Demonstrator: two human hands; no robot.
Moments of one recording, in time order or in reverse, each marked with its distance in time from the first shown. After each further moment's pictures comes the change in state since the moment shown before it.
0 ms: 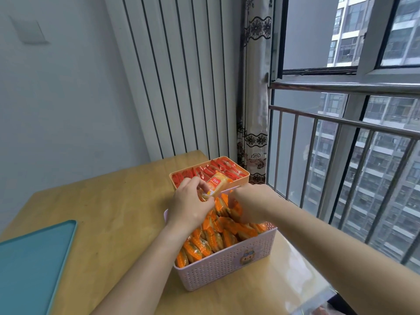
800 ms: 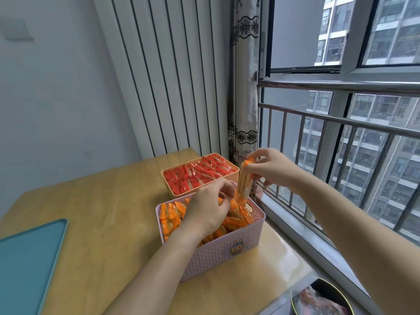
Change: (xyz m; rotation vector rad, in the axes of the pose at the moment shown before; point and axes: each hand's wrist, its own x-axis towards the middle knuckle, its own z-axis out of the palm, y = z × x) left_hand -0.020 0.036 0.025 -0.165 -0.199 0.270; right_hand -0.039 0.054 -0.045 1.056 0.225 0.286
